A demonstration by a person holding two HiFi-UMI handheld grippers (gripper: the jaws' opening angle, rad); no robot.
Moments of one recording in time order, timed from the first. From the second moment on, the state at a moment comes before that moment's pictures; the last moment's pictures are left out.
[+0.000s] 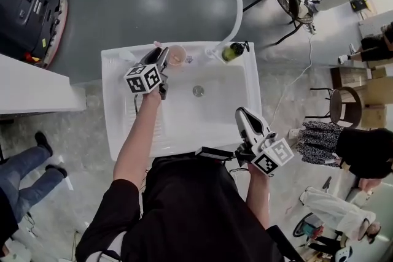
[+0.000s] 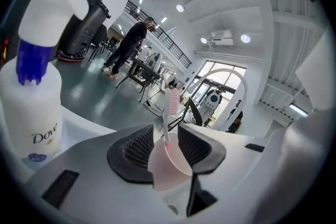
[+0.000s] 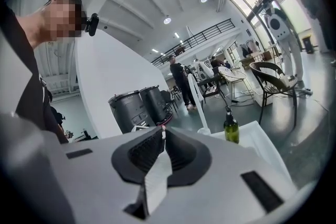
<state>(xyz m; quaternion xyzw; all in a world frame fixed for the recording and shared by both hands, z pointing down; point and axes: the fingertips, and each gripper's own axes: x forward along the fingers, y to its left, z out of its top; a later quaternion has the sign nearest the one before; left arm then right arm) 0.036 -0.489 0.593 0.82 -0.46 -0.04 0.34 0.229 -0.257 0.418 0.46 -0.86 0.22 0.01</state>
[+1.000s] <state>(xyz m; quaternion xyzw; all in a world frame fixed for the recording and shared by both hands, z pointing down) 0.037 -0.464 0.475 0.86 -0.43 -0.13 0.22 0.260 -0.264 0.417 0.43 -0.87 0.22 -0.02</state>
